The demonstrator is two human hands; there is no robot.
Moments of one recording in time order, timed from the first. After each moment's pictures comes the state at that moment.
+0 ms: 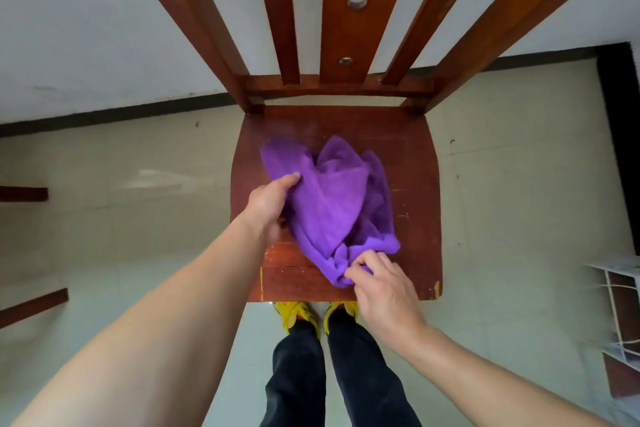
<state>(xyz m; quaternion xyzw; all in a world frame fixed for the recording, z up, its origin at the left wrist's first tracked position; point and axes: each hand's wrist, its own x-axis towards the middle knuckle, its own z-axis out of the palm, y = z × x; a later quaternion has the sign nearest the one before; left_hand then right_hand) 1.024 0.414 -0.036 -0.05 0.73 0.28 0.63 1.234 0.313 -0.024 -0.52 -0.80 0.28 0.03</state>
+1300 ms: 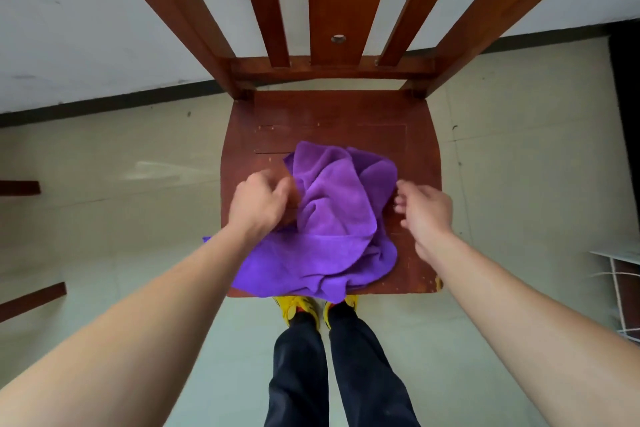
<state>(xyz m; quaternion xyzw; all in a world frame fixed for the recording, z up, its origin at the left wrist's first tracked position) 1.015 0.400 -0.055 0.40 0.82 0.05 0.40 1.248 0.427 -0.052 -0.82 -0.21 0.50 0.19</state>
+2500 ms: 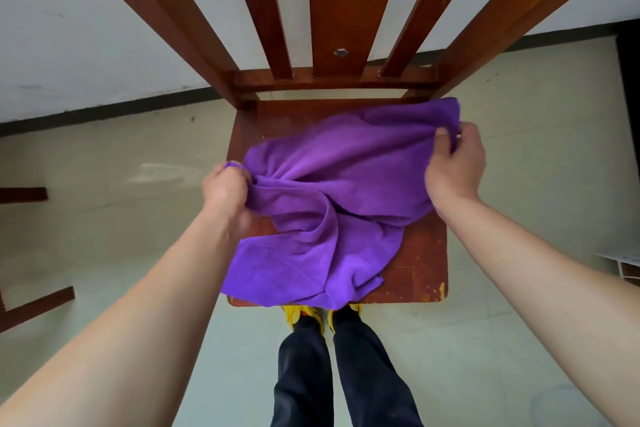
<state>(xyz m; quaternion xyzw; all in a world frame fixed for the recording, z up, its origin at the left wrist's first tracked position) 0.992 0.432 -0.046 -0.05 0.78 0.39 0.49 1.254 0.495 -0.037 -0.80 -0.47 0.27 0.26</state>
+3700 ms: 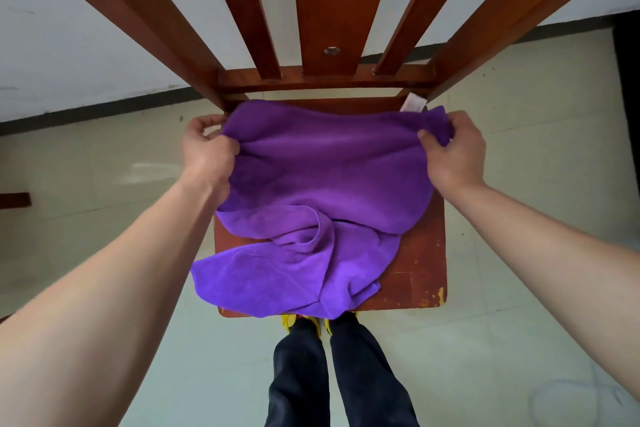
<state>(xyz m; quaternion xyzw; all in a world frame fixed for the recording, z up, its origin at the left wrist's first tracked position) 0.977 0.483 -0.043 0.10 0.81 0.38 0.43 1.273 0.519 -0.052 -0.76 -0.54 0.30 0.18</state>
